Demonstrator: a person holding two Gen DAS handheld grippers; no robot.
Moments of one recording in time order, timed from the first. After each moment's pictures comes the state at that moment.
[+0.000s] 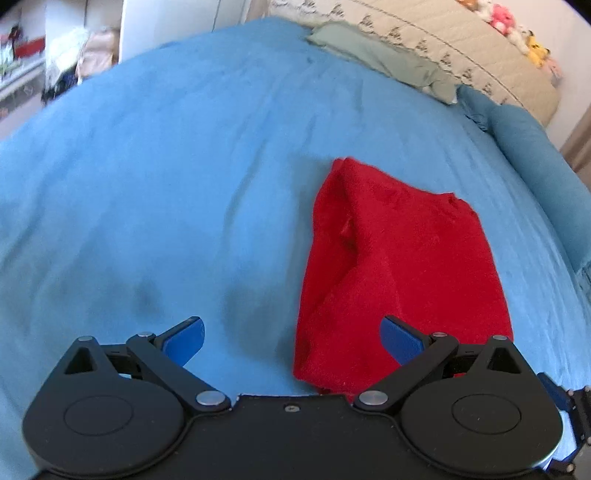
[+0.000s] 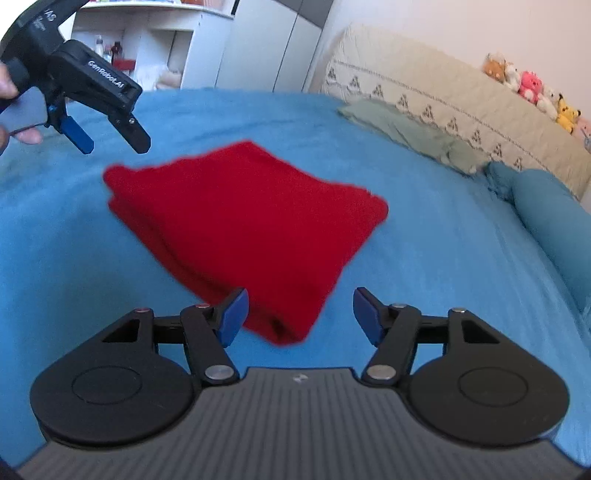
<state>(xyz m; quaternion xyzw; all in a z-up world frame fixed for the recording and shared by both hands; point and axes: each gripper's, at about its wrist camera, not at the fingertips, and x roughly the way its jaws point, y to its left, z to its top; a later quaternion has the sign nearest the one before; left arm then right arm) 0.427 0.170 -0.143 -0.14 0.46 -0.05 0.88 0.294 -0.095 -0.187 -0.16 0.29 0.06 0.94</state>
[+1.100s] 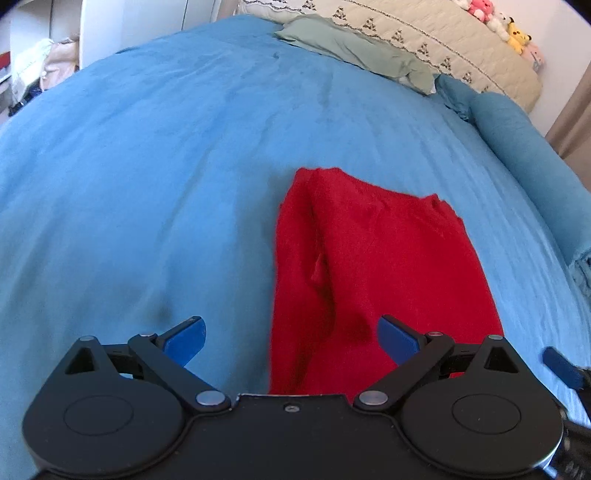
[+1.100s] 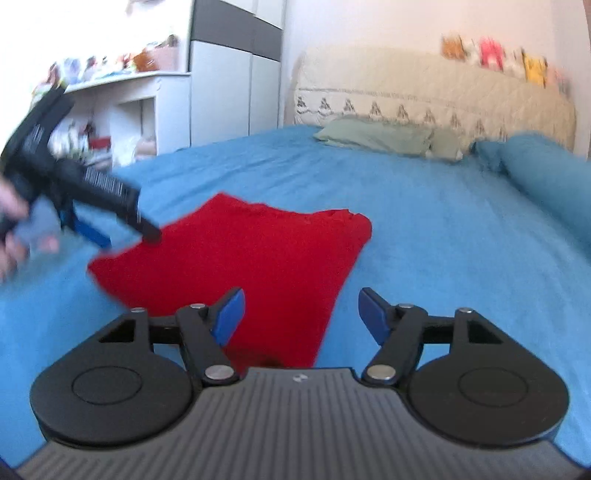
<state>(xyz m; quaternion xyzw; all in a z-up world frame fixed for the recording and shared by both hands) 0.471 0.139 -0.149 -0.12 0.46 -0.08 0.88 0.311 -0.146 -0.169 -0.01 0.24 0.06 0.97</state>
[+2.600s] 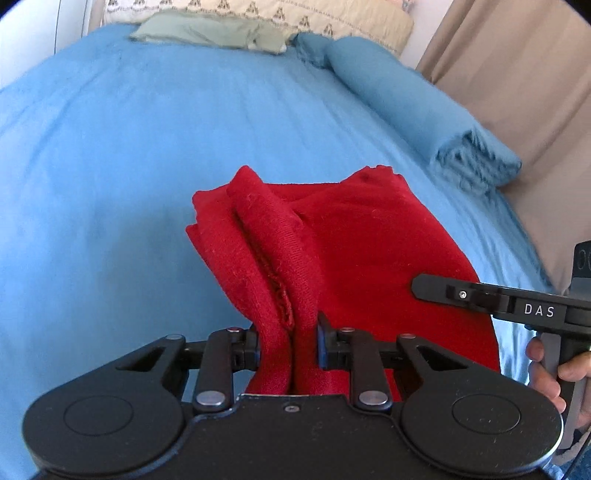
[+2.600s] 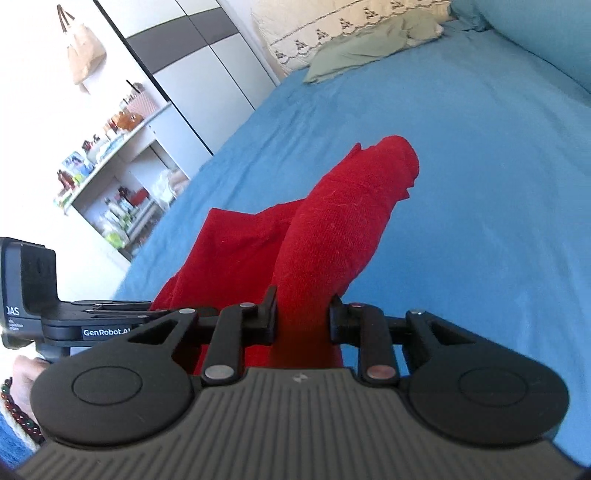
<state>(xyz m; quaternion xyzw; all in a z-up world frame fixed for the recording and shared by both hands) 0.320 -0.019 -0.103 -0.06 0.46 -0.25 0.85 0.258 -0.282 -0.088 0.23 0.37 0.12 0.89</state>
